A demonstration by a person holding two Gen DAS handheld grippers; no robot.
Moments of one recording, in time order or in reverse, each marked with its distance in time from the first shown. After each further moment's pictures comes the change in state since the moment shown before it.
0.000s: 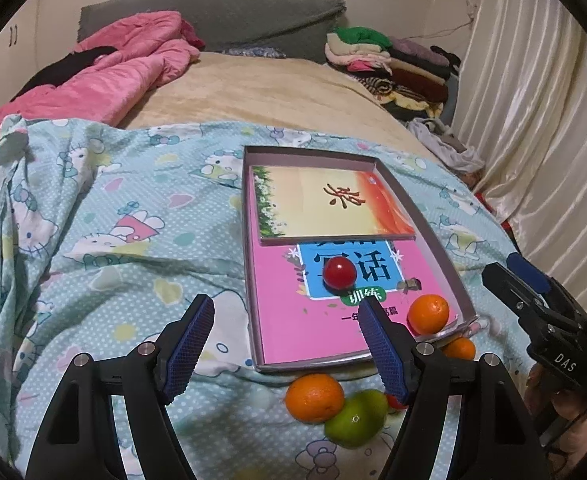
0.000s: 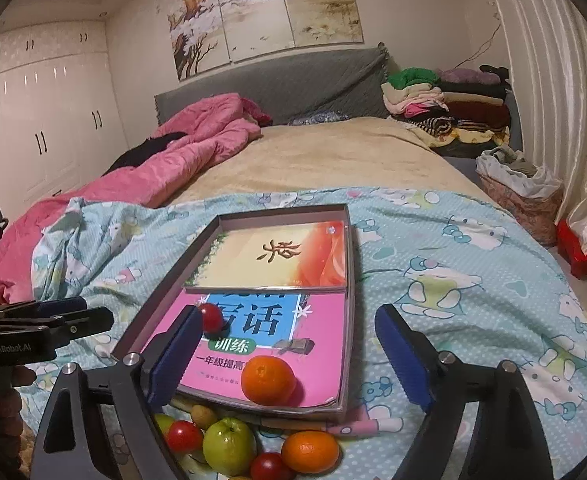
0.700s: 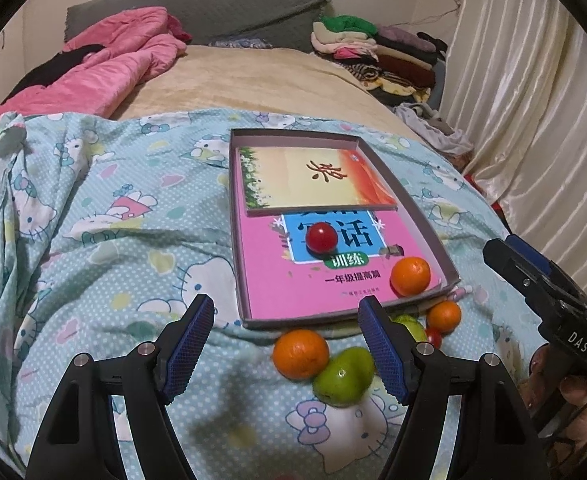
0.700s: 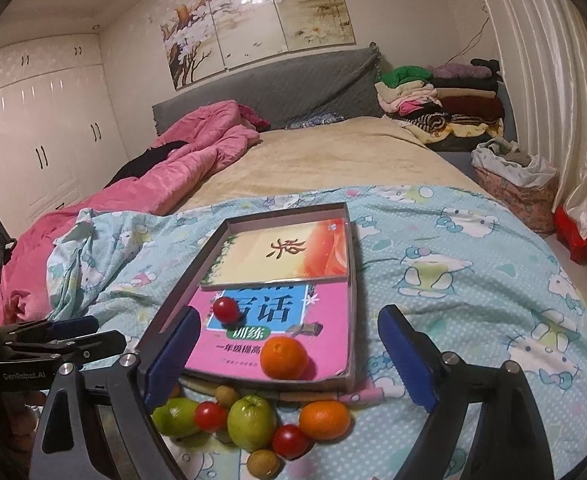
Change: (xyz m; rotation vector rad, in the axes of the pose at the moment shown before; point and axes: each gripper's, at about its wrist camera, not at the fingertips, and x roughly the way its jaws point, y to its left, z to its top) left arm -0.016 -0.009 -0.023 0.039 0.044 -0.031; right arm -0.031 0.007 -0.007 0.044 -0.003 0.007
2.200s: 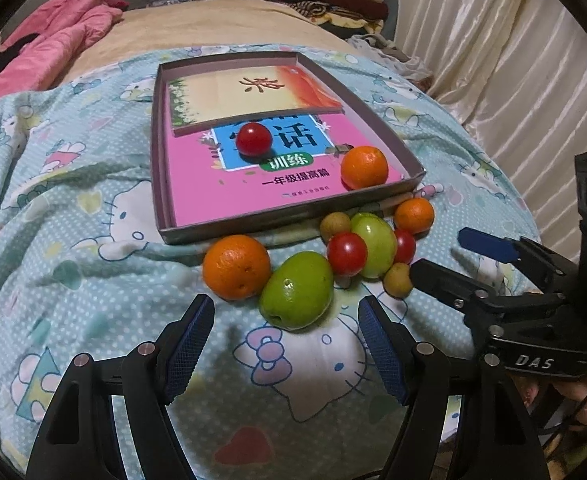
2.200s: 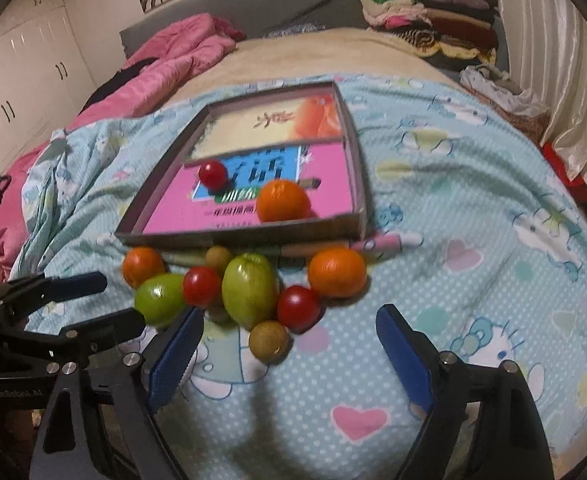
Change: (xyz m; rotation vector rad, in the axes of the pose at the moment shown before) left arm 0.027 -0.031 -0.042 0.153 0.219 -0.119; right arm 0.015 0.015 -0.062 0.032 0.363 -0.079
